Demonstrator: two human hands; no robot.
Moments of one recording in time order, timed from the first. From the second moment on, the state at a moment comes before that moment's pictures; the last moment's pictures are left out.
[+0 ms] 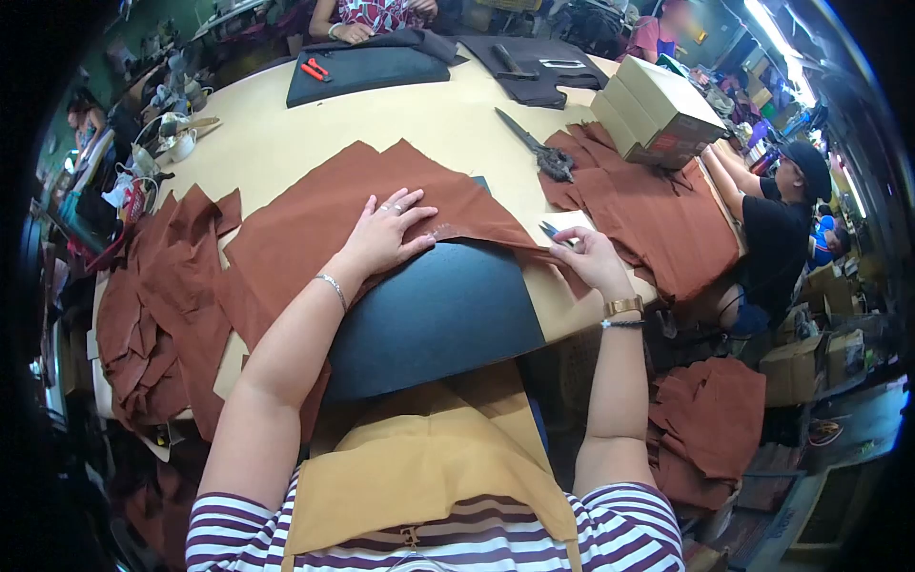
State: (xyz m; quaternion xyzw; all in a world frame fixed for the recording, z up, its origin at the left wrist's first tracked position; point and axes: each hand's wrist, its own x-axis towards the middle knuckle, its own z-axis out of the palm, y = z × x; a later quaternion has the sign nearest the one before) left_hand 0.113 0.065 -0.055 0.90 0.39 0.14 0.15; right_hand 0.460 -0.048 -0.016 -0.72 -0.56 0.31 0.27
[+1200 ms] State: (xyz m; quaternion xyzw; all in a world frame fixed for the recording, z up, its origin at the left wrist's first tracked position) left_hand 0.114 0.068 -0.060 0.90 0.40 0.14 0.14; right_hand 0.300 -0.003 -0.042 -0.57 -0.76 0.06 0.29
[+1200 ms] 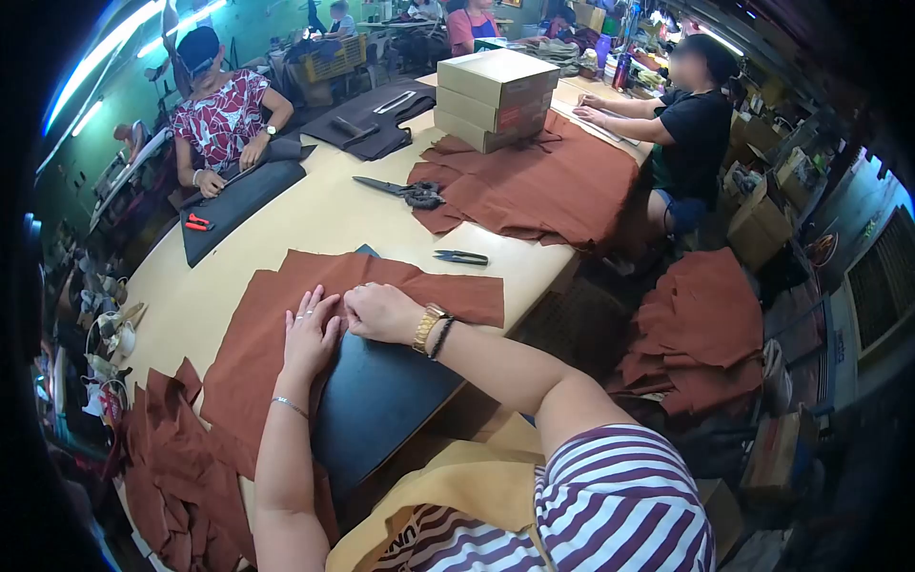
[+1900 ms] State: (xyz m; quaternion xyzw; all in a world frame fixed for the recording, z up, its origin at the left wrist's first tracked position) left_hand 0.001 0.003 -0.044 0.85 0.51 0.09 0.11; right_hand 0.237 -0.037 -0.049 -0.49 -0.85 0.10 0.17
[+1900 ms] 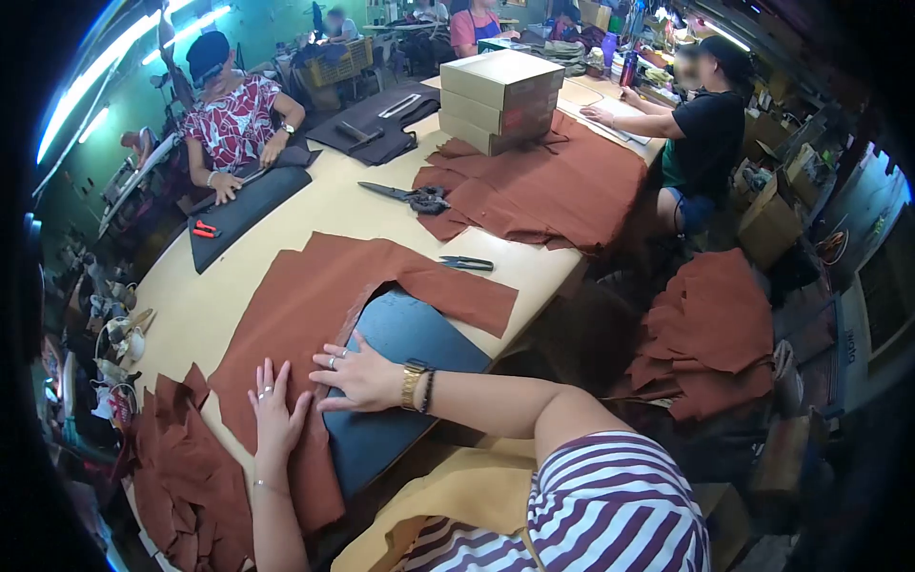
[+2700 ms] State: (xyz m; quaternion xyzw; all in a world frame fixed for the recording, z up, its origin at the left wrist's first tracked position) left_hand -0.026 -0.006 -0.047 0.74 0.65 0.15 0.07; right_hand 0.312 -0.031 -0.036 -0.64 -0.74 -0.05 0.21
